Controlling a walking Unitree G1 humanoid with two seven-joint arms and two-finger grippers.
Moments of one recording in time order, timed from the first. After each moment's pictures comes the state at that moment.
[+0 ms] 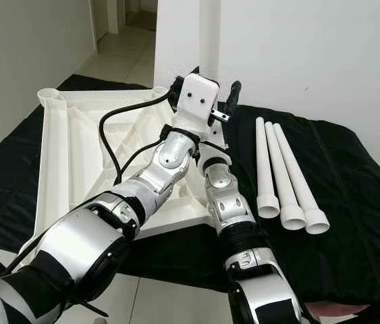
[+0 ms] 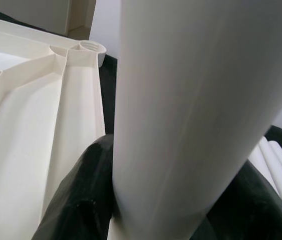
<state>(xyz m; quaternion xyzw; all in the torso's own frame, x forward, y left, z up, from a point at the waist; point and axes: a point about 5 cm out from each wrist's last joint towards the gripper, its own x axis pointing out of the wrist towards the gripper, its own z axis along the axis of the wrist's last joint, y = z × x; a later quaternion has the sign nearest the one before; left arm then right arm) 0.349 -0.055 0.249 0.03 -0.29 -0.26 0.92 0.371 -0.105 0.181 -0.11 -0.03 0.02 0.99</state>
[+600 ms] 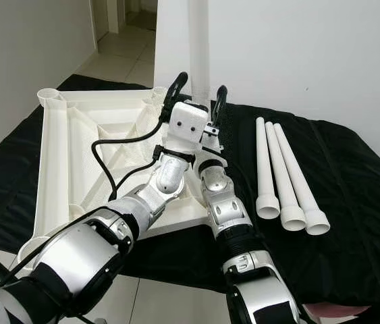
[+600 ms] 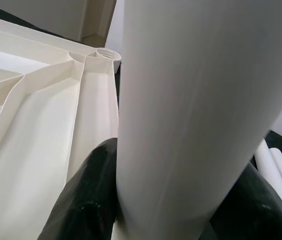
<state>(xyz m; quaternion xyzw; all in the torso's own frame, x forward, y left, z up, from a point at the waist) 0.332 -0.043 0.227 0.02 -0.37 -0.15 0.92 0.368 -0.097 0.178 -0.12 -0.03 0.04 0.99</state>
